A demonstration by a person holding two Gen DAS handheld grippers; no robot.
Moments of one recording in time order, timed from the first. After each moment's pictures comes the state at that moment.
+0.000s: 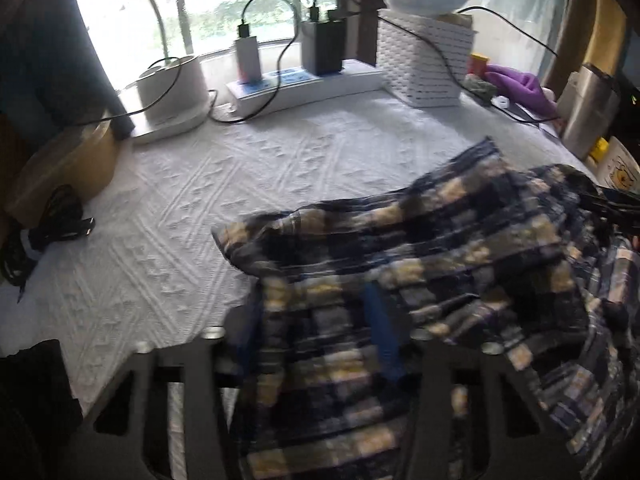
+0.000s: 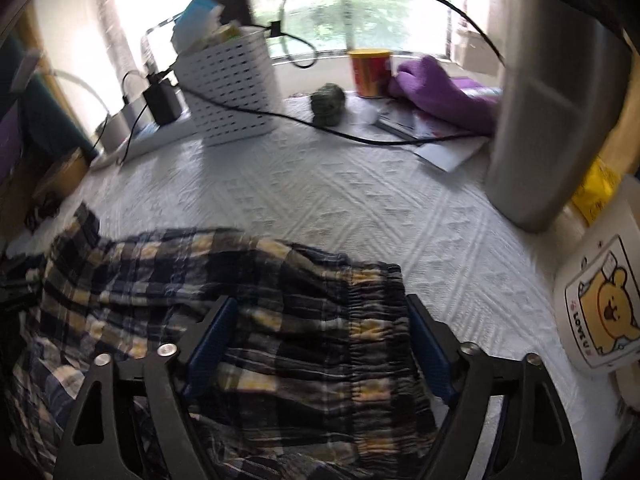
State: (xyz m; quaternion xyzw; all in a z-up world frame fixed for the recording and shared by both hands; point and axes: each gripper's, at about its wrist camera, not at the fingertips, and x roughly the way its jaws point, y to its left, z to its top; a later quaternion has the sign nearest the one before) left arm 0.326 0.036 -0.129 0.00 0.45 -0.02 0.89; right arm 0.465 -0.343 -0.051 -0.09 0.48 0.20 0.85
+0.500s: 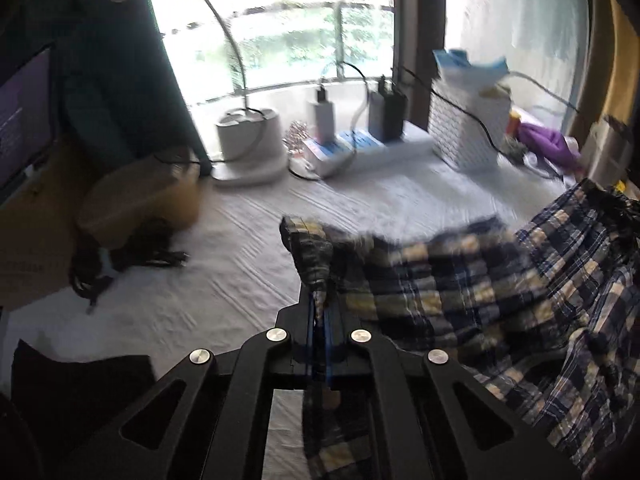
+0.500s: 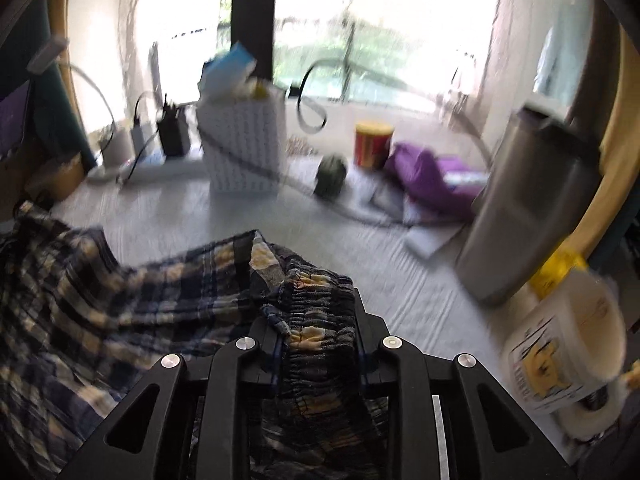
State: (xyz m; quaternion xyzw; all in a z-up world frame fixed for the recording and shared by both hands) left arm 0.305 0.090 -0.076 0.00 0.38 0.05 0.92; right arm 0.457 -0.325 -0.001 -0.14 0.39 0.17 0.89
